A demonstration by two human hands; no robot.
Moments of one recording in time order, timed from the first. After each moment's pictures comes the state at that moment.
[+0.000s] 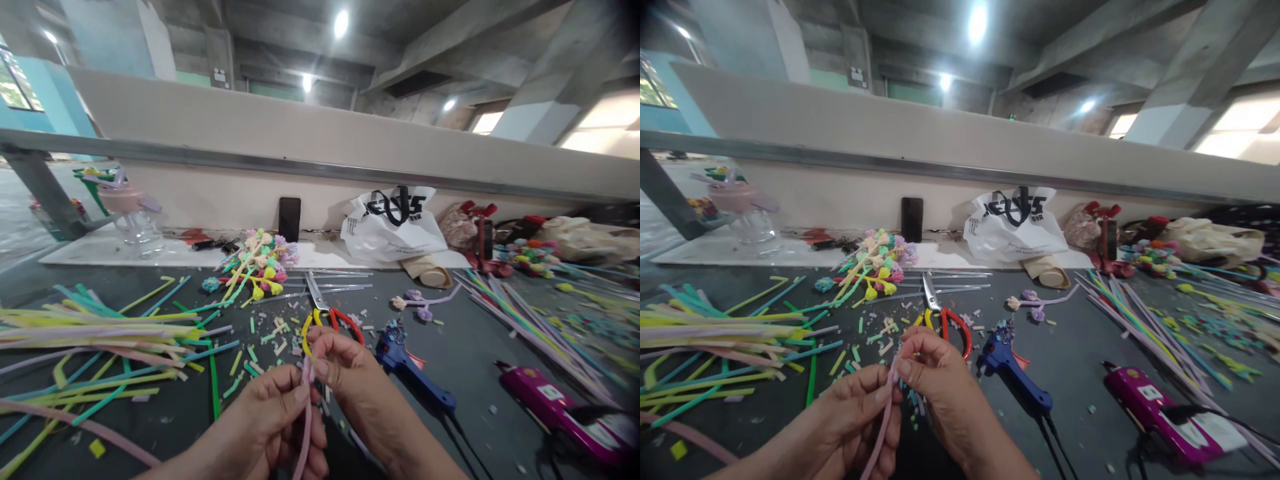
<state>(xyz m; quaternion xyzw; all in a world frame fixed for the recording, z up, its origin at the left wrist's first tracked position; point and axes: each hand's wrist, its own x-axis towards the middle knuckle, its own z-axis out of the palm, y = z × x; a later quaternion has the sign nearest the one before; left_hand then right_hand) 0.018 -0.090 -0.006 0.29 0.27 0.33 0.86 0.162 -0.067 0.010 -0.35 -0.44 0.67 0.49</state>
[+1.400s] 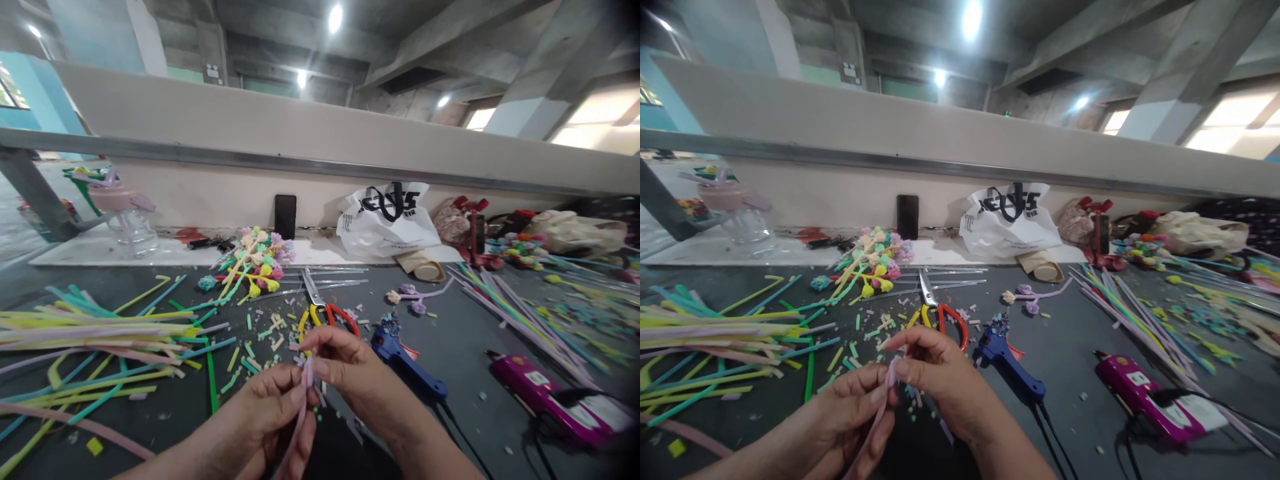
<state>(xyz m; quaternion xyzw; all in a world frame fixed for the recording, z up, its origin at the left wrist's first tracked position) 0.020 -0.092 -0.014 0.30 0.24 0.33 0.86 0.171 -0.069 0.019 -0.29 -0.49 0.71 0.41</state>
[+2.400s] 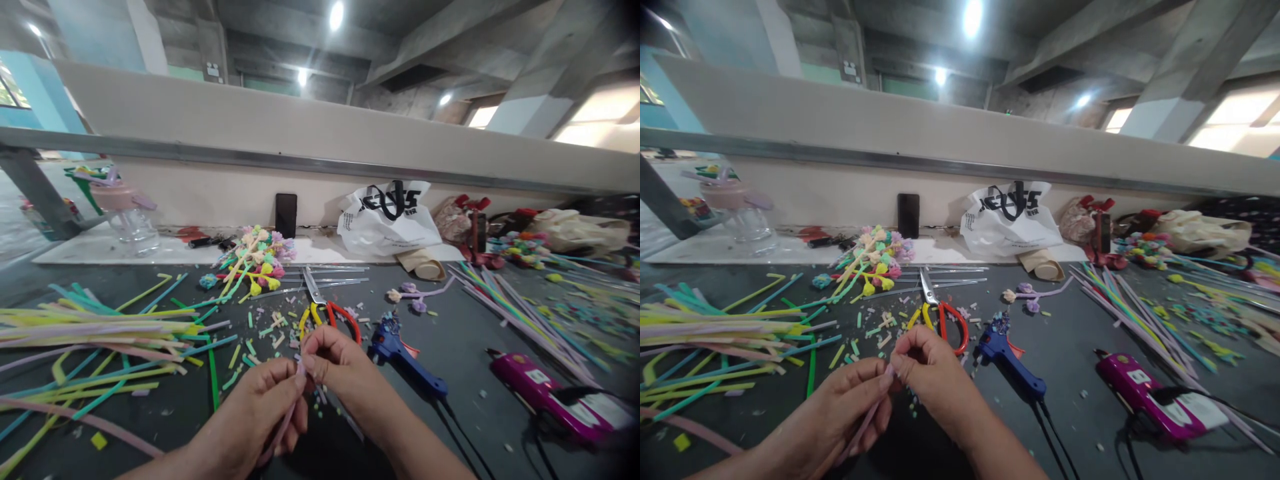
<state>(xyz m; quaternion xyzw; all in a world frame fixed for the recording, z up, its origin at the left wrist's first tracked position) 0.021 -0.091 -0.015 0.41 0.43 0.34 0.73 0.158 -0.068 0.014 -0.40 -0.52 0.63 0.42</state>
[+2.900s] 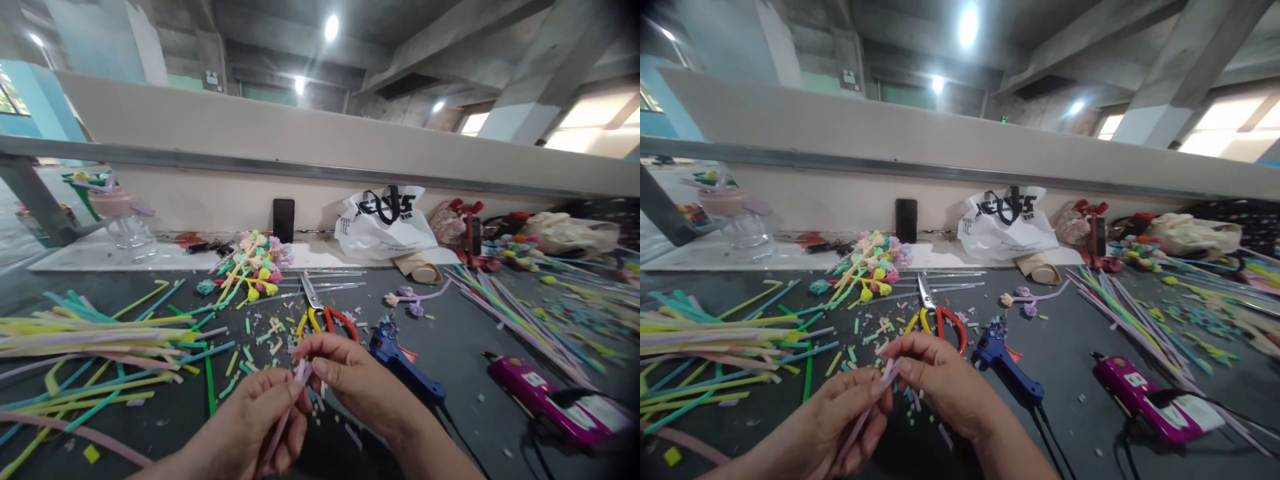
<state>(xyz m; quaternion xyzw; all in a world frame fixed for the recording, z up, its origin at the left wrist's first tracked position) 0.018 -0.090 -0.001 0.36 0.37 0.31 0.80 0.175 -0.063 0.013 -0.30 -0.49 0.72 0.38</state>
